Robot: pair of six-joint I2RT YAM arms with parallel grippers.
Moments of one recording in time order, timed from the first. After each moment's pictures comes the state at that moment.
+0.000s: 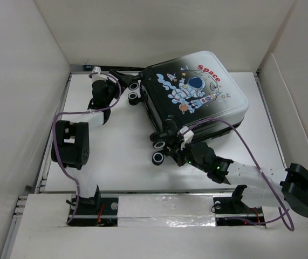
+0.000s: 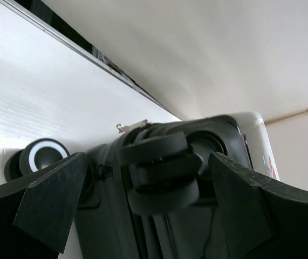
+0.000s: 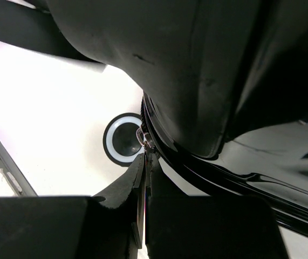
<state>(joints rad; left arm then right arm) -0.14 1.78 1.06 0.59 0.18 -0.98 0.98 1.15 0.43 0.39 0.10 0.28</state>
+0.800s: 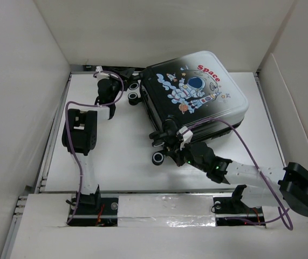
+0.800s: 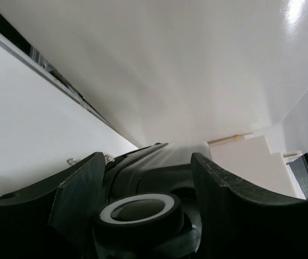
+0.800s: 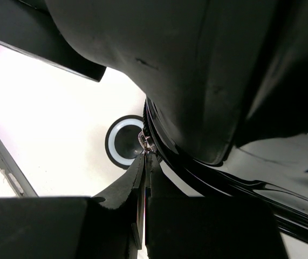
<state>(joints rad) -0.15 2.04 1.21 0.86 0.20 -1.30 0.98 1.17 0.43 0.41 0.09 0.29</state>
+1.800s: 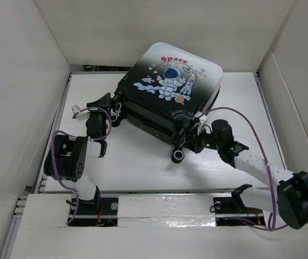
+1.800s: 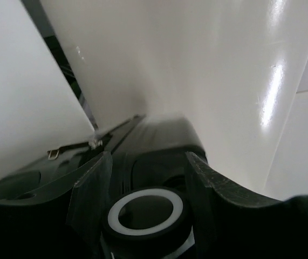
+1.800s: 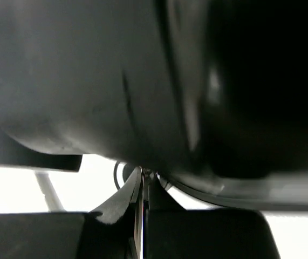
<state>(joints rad) -0.12 1.67 0.50 1.26 -0.17 -1.35 0.50 1.12 0.52 0.13 -0.51 0.14</state>
